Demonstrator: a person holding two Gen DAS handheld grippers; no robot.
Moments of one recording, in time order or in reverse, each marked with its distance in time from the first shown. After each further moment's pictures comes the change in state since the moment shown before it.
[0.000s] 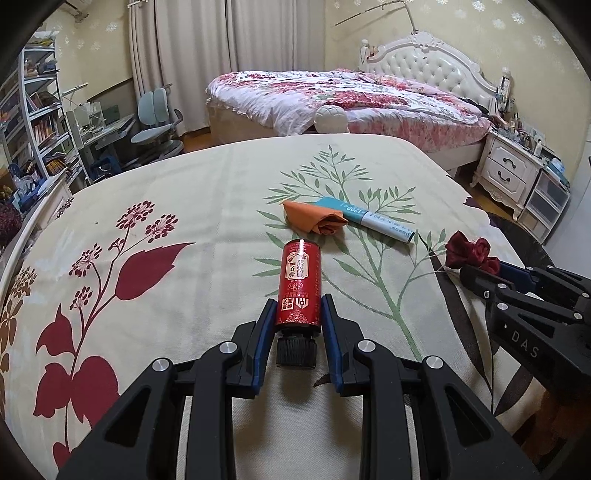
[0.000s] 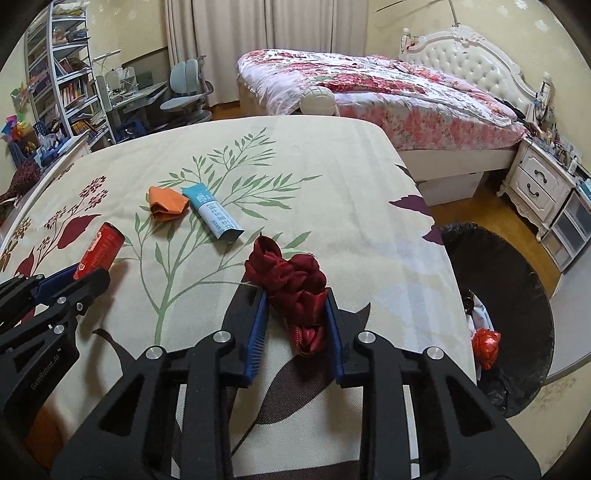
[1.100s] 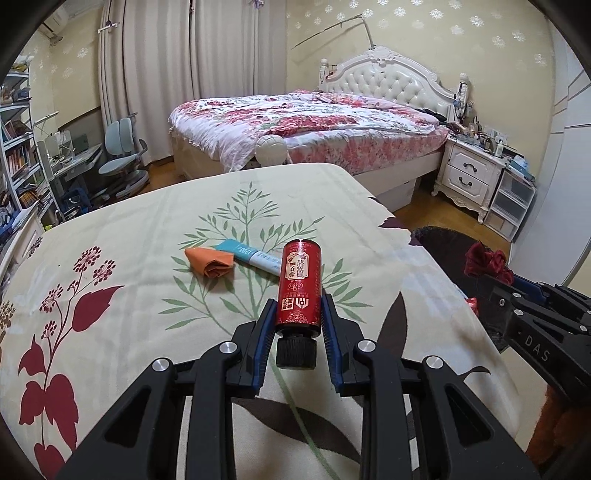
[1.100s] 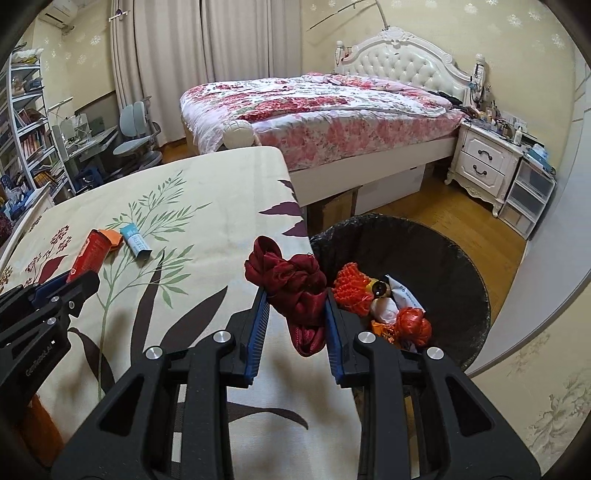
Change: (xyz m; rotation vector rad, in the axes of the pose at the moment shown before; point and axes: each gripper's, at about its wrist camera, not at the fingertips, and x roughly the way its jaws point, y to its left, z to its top) left arm -0.023 -0.075 0.016 0.077 -0.096 -0.121; right arm -0.058 -0.087 -0.024 0.175 -0.110 -0.151
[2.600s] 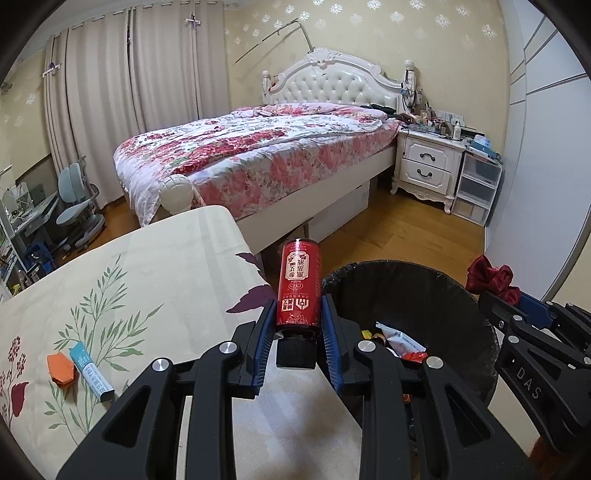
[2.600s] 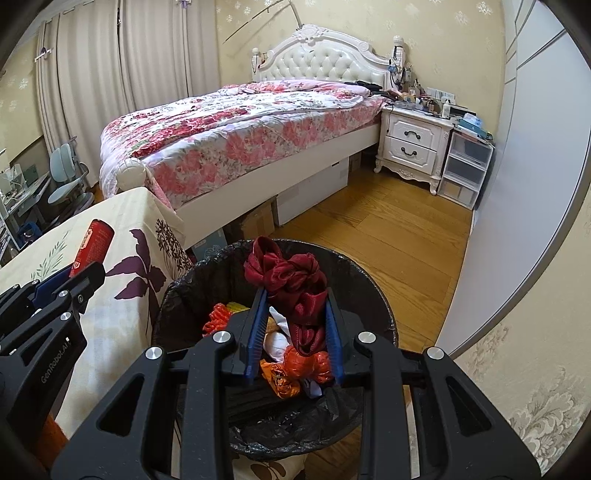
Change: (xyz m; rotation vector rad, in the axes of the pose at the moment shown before) left arm 0.077 -0.146 0.057 0.158 -0.053 -0.098; right arm 0.035 -0.128 0.024 0.190 -0.034 -0.205
